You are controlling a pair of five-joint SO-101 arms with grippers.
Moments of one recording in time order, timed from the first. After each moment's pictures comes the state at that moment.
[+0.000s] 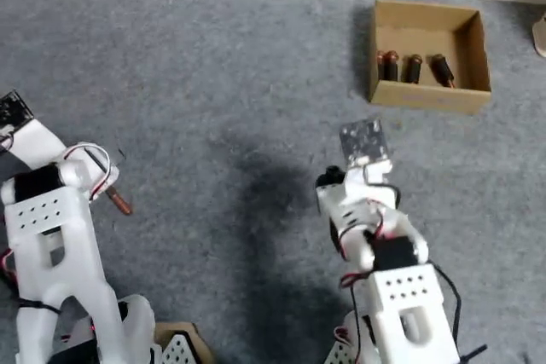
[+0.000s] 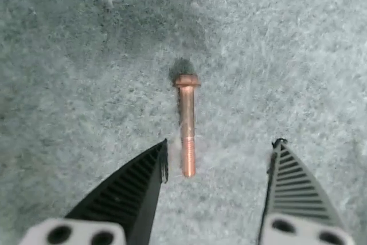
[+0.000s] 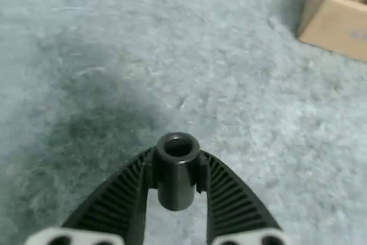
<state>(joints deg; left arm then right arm) -29.0 -33.5 44.2 61.5 24.3 -17.0 -63.0 72.7 37.9 7.4</state>
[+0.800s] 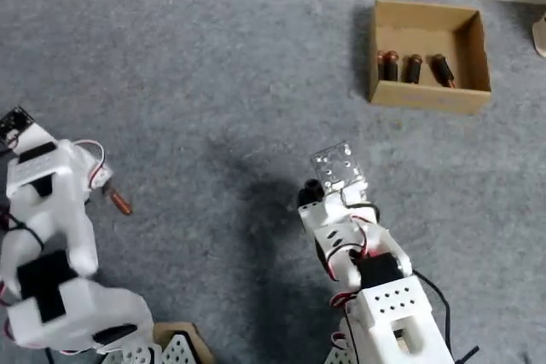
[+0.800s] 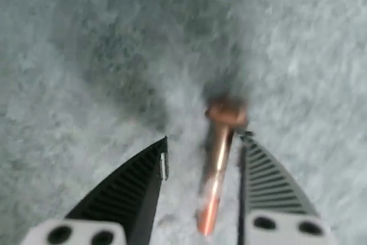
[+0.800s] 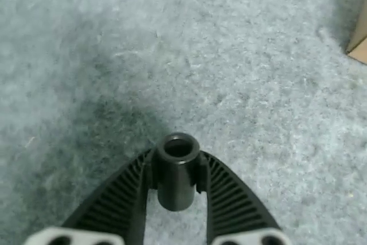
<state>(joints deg) -32.6 1.0 33.7 50.3 29.7 -22.4 -65.9 82.5 29.3 10.2</state>
